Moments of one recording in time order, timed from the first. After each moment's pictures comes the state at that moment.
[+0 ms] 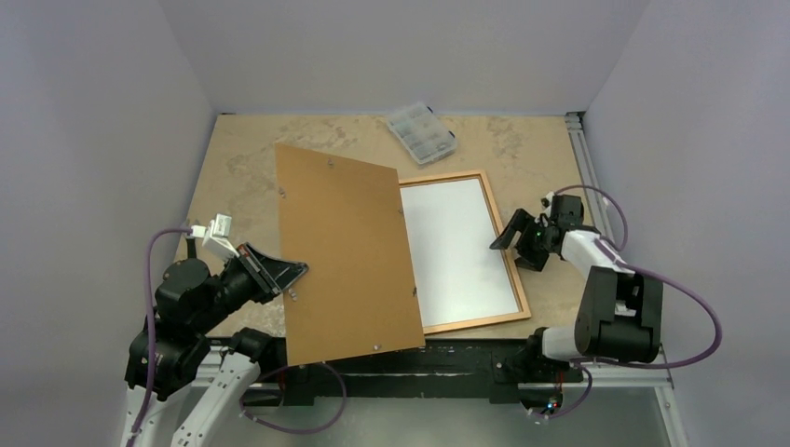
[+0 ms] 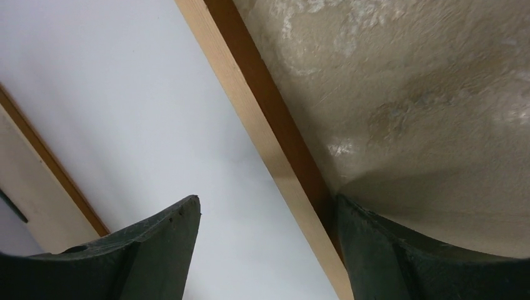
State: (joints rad) left arm -0.33 0.35 0.94 -0.90 0.28 -0.93; right arm -0.16 1.40 0.70 -0.42 -0.39 0.43
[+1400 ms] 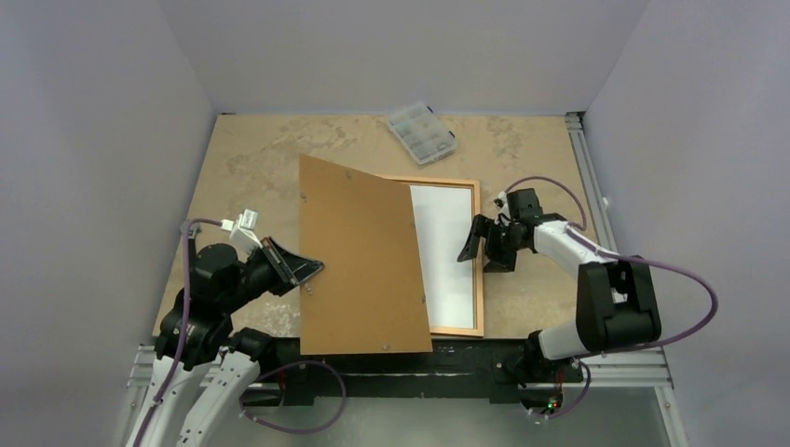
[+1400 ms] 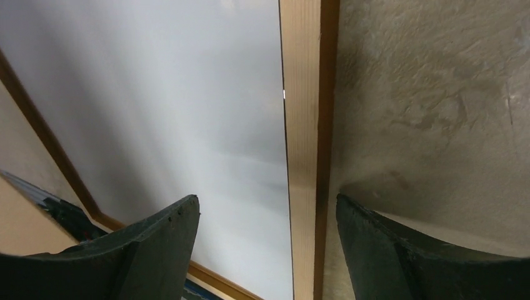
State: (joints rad) left arm -0.33 0.40 0.76 -0.76 0.34 -0.97; right arm 0.15 1.41 0.74 -0.51 -0.42 0.45
